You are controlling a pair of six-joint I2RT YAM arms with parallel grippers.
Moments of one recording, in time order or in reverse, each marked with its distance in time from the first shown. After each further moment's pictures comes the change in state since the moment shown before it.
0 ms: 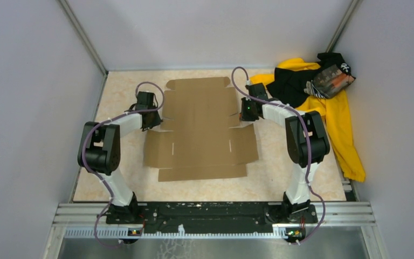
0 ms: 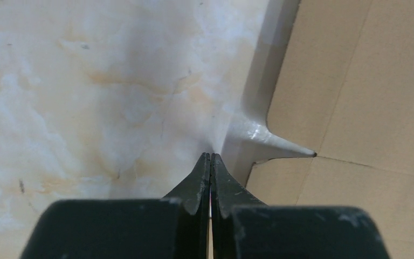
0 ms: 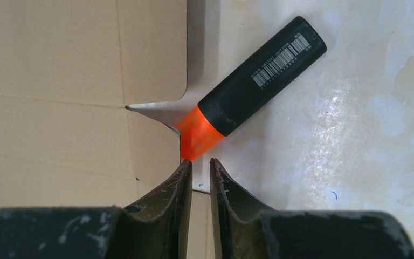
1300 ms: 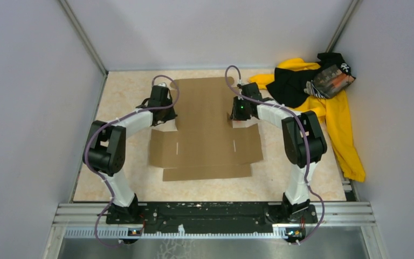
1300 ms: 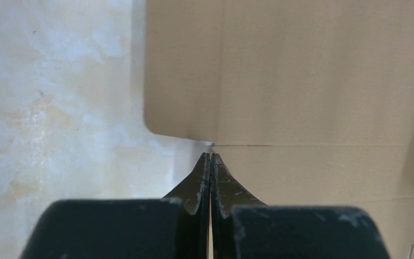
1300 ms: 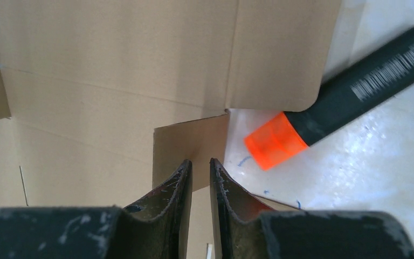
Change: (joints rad) left arm -0.145 0.013 0.093 0.020 0.063 -0.027; right arm 0.060 0.004 0.018 0.034 -0.100 0.051
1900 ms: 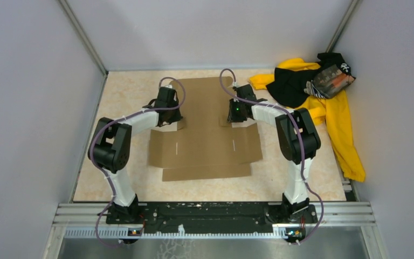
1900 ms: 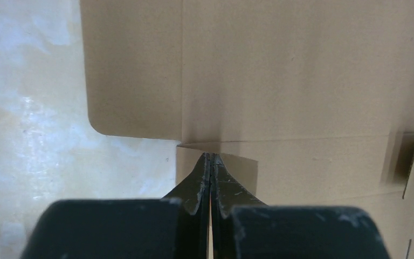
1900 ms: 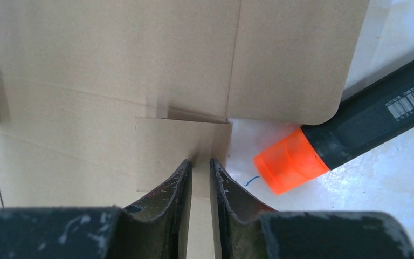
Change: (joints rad) left arm -0.053 0.042 0.030 0.002 0.003 -0.019; right arm 0.041 0.077 0.039 0.019 0.026 0.001
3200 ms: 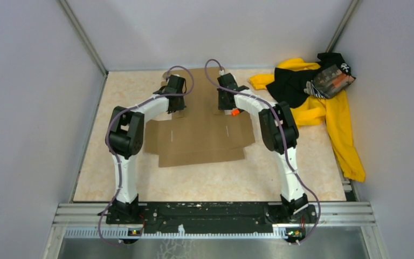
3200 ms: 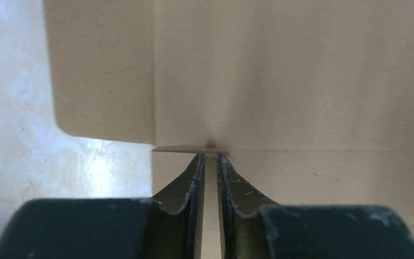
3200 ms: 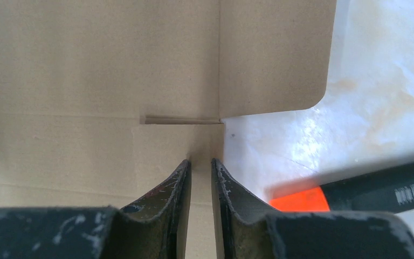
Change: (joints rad) left arm -0.020 0.267 0.365 -0.171 -0.201 0.091; right arm 0.090 0.263 0.442 -0.189 0.274 0.026
